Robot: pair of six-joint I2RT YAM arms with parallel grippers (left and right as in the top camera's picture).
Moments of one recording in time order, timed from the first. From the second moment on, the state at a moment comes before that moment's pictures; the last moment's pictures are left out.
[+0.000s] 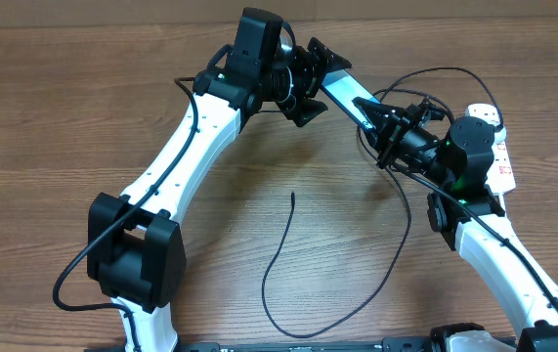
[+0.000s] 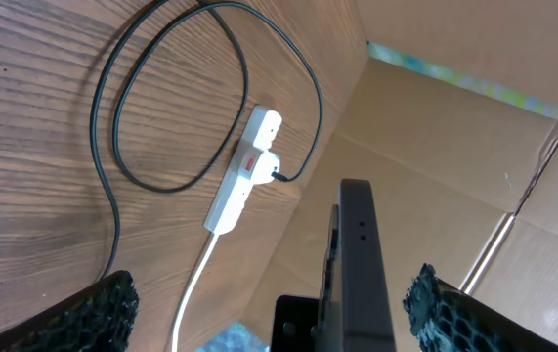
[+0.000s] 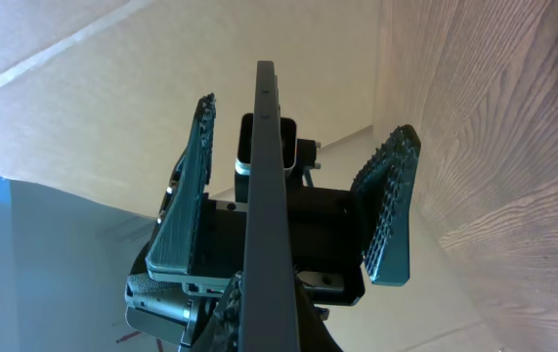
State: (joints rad) left arm -0.42 1.97 1.73 -0.46 0.67 -1.37; right arm 0.13 1.34 0.71 0.52 -0.67 1.94
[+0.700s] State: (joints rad) left arm -0.42 1.97 1.73 -0.46 0.65 -1.39; right arm 0.13 1.34 0.71 0.47 -0.70 1.93
